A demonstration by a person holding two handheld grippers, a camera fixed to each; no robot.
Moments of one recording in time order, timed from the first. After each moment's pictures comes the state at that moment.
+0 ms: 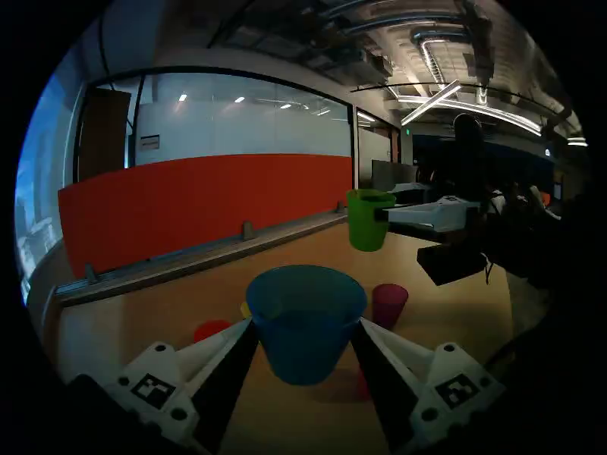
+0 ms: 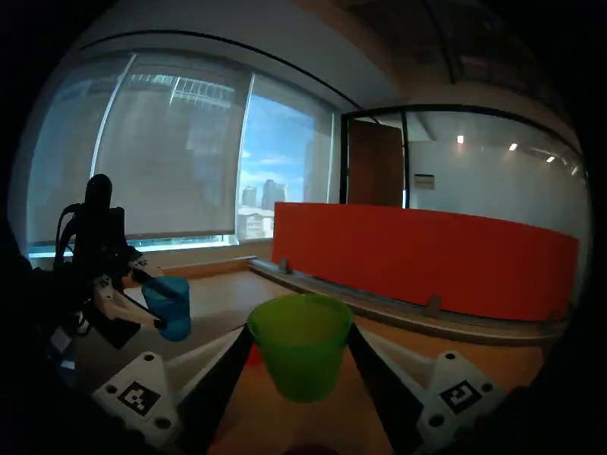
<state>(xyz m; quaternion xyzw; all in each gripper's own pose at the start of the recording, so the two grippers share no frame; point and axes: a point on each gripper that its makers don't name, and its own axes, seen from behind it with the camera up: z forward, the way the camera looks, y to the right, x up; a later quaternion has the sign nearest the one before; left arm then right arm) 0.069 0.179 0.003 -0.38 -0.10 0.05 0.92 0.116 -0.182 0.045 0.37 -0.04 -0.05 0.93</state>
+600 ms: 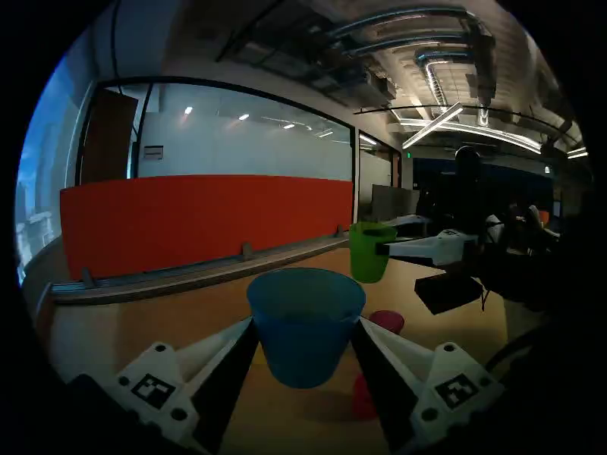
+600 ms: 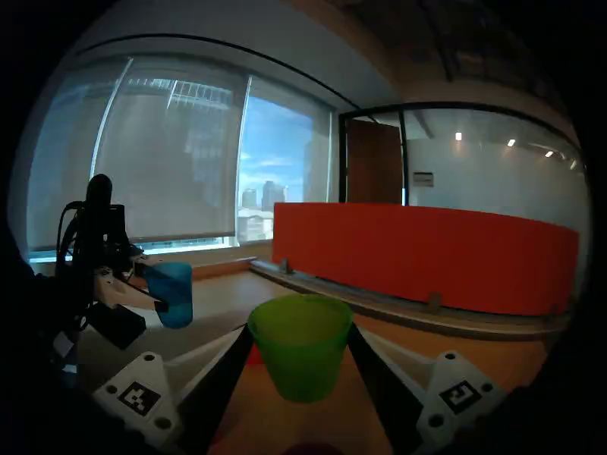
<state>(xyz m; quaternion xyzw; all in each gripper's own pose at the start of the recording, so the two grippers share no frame) 0.095 0.184 0.006 -0.38 -0.07 0.01 0.92 0.108 -0.177 0.045 0.37 -0.05 -0.04 0.93</state>
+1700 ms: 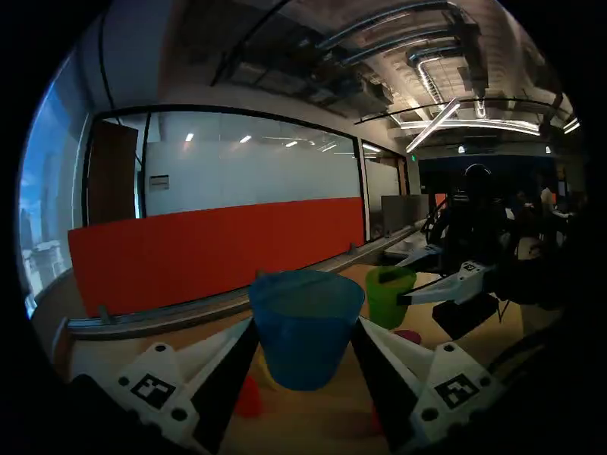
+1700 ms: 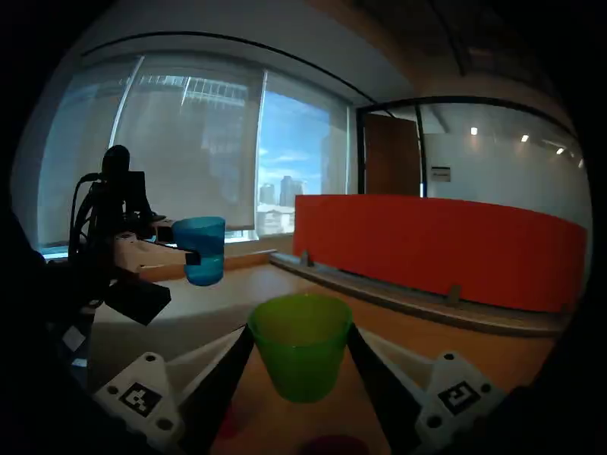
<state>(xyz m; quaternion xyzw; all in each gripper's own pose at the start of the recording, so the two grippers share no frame) 0.145 0.182 0.023 -0.35 -0.01 0.05 0.93 0.092 -0.198 0.022 0.41 -0.06 -0.04 0.91</state>
